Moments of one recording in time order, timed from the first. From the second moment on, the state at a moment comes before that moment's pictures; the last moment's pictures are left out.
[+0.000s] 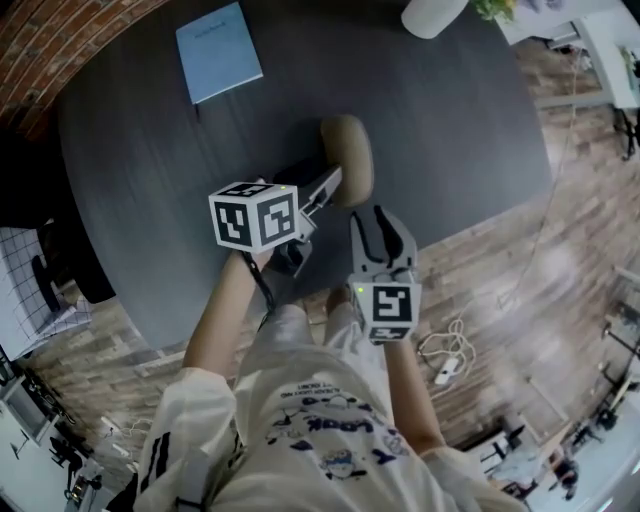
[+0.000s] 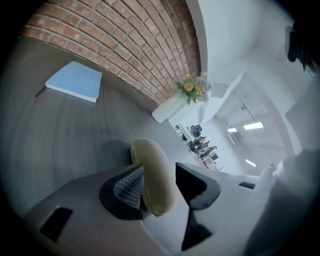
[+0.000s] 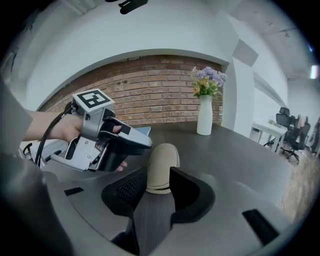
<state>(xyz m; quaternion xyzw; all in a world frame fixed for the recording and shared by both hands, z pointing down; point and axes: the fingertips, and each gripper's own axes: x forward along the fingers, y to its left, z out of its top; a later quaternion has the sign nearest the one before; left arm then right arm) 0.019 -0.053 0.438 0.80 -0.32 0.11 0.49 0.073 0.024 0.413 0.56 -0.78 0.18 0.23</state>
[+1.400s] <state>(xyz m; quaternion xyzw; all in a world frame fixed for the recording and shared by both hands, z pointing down) 0.063 -0.077 0.463 0.63 -0.37 -0.02 0.68 0.110 0.017 0.479 0.55 -0.73 0.32 0.24</state>
